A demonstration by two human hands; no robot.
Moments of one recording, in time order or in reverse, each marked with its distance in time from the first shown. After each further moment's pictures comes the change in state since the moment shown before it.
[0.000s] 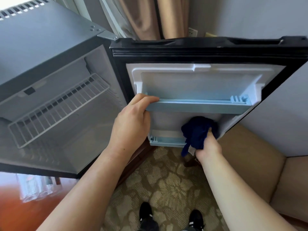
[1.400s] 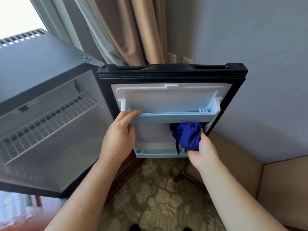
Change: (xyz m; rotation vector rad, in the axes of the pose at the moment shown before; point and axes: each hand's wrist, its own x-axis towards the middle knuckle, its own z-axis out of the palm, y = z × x) left_hand -0.008 0.001 0.015 -0.117 0.031 -0.071; right_hand -0.048 -0.050 -0.016 0.177 -0.271 -0.117
